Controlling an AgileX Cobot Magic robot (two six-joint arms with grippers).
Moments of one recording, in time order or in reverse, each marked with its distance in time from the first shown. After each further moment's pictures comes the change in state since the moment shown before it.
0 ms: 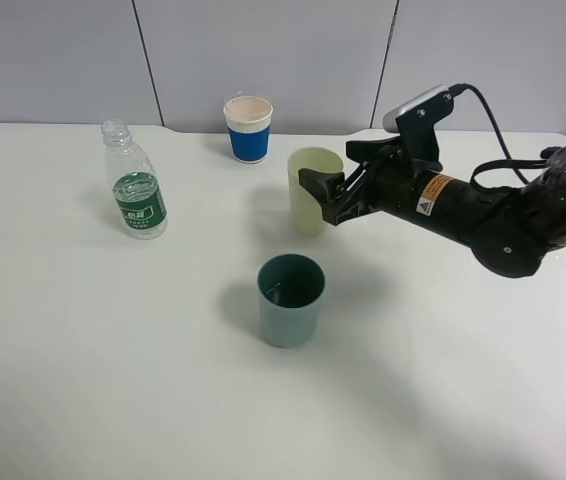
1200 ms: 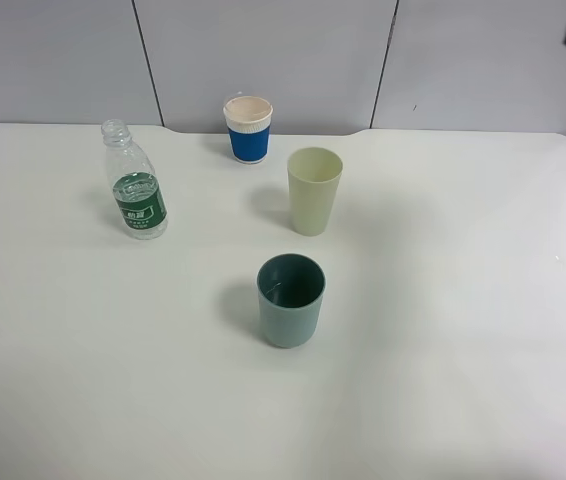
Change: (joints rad) left arm 0.000 0.000 0.000 0.000 0.000 0.000; right arm -0.428 -0.958 0.014 0.287 0.945 -0.180
